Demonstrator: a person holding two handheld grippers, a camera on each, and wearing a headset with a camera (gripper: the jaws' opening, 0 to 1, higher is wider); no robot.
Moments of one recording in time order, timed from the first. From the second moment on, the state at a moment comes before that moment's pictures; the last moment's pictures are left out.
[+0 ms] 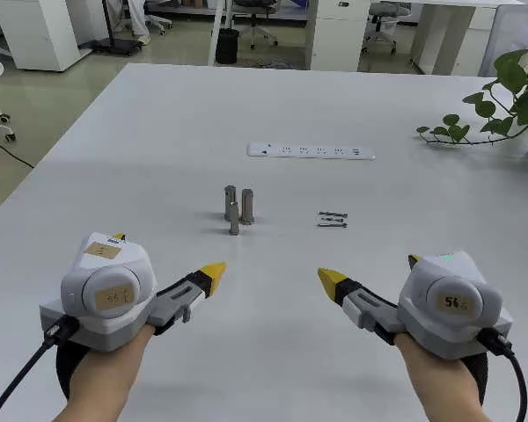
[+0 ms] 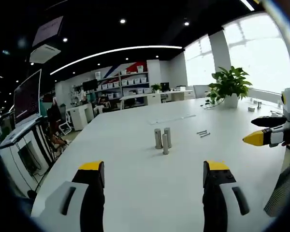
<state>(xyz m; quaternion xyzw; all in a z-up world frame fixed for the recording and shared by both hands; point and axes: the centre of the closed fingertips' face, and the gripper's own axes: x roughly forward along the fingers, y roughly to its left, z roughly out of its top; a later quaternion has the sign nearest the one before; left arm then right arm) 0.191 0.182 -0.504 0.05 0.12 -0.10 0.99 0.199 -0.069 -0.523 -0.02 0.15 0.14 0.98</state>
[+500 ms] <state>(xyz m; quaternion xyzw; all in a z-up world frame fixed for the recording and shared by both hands) 0.190 0.184 -0.504 0.05 0.12 -0.10 0.99 0.198 -0.069 -0.527 -0.02 0.16 0.15 0.98</state>
